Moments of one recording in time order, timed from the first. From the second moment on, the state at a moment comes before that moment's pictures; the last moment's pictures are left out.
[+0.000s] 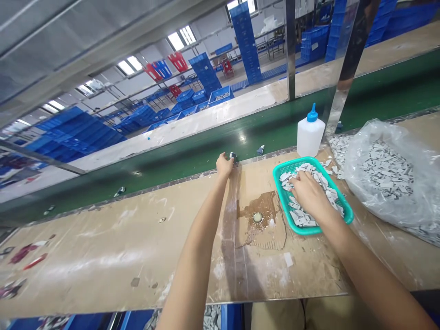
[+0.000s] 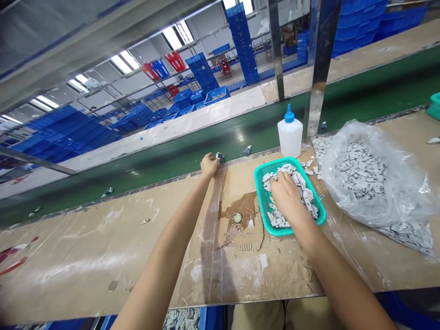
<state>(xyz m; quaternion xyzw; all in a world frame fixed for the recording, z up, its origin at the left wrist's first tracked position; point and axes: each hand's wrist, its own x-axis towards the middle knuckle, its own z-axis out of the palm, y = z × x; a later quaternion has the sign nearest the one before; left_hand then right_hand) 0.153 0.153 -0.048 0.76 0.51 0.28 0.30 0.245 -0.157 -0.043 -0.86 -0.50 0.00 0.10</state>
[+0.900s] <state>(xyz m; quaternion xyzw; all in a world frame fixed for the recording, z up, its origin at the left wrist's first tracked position) 0.139 0.049 -0.038 0.64 0.33 0.27 0.64 0.254 -0.161 -0.028 -0.68 -0.34 0.30 0.58</state>
